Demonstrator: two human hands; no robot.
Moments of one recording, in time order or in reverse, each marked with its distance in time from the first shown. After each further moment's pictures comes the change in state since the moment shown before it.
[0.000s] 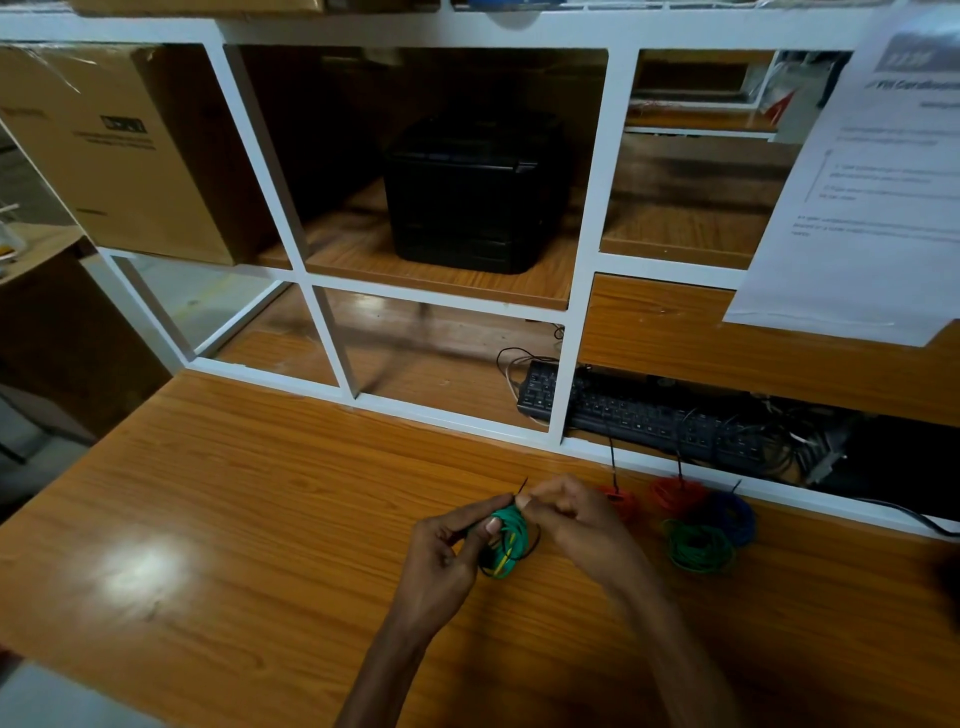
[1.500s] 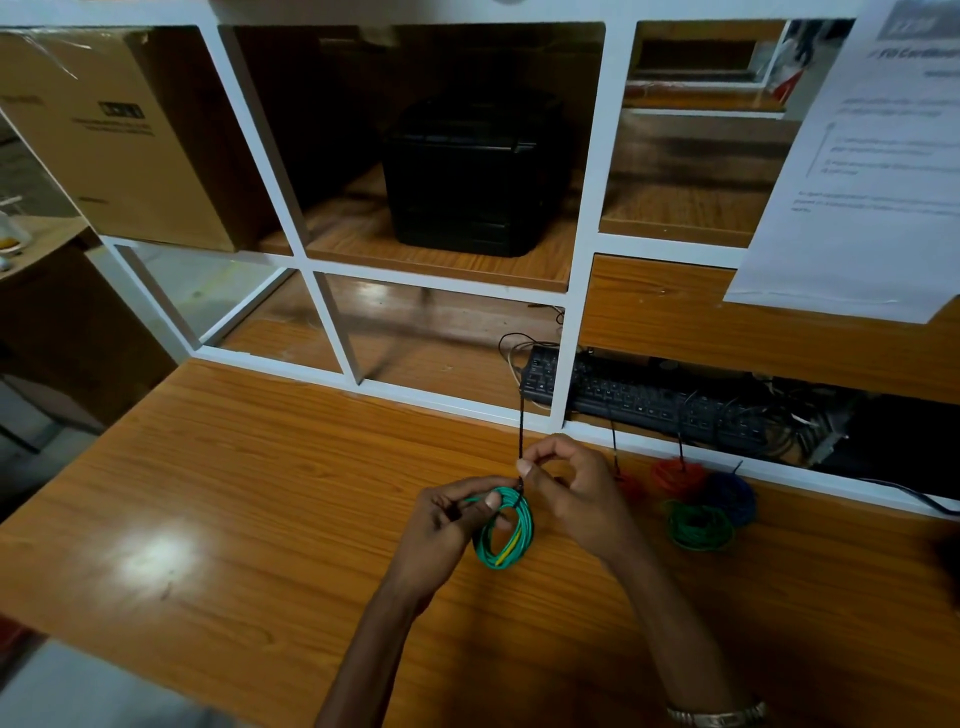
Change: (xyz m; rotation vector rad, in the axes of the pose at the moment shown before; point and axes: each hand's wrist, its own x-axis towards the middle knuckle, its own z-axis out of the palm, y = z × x) left_hand 0.001 0.018 -0.005 -0.142 -0.096 -0.113; right_hand 0.013 0.003 0.002 -0.005 0.120 -0.415
